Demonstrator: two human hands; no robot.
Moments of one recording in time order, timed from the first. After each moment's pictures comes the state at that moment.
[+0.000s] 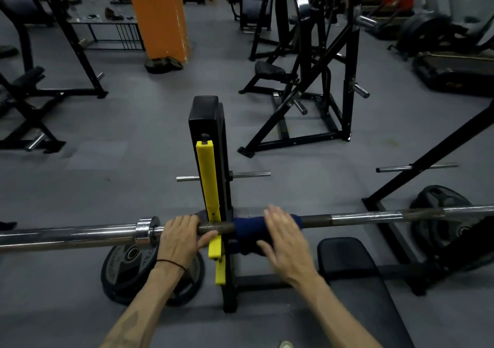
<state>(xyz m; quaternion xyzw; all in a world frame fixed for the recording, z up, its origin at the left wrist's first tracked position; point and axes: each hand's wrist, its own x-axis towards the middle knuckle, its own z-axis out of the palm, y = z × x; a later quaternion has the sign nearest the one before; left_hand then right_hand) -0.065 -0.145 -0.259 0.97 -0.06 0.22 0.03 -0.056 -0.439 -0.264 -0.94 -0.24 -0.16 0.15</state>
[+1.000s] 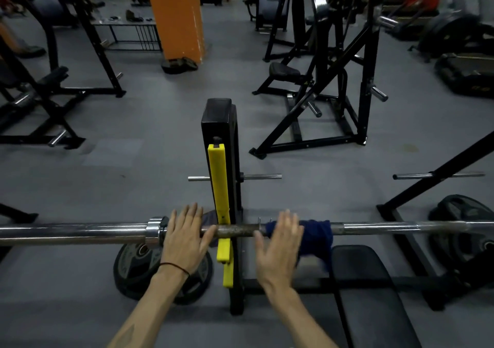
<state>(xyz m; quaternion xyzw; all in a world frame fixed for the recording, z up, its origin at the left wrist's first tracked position) -0.075 -0.146 -0.241 1.00 0.04 0.06 0.05 -0.069 -0.368 -0.261 -0.94 -0.02 -0.17 0.29</state>
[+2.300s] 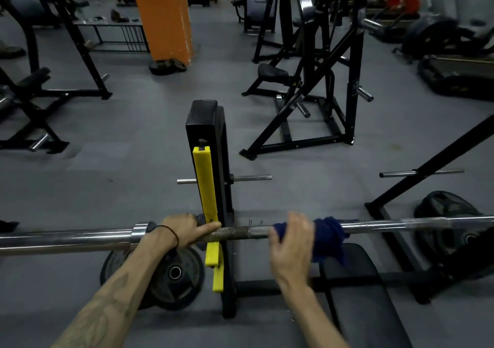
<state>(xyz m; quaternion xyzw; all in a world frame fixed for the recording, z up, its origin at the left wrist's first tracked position) -0.014 -0.149 -0.192 0.98 -0.08 -0.18 -0.05 -0.057 -0.416 -0.257 -0.94 0.00 -0.18 0.28</state>
